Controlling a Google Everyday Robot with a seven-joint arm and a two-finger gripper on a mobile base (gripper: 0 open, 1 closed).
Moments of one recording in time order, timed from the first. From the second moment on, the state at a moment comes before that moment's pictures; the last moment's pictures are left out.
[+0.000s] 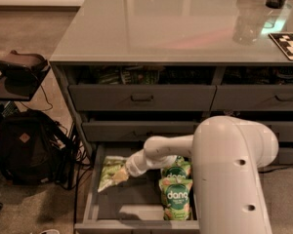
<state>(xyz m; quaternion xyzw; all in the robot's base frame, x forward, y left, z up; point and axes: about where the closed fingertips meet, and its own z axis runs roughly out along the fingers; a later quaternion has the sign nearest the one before) 0.582 0.117 0.361 -0.42 0.83 0.31 0.18</state>
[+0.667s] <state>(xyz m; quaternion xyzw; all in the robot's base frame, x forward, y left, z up) 0.539 0.136 0.438 -0.37 0.86 0.26 0.22</state>
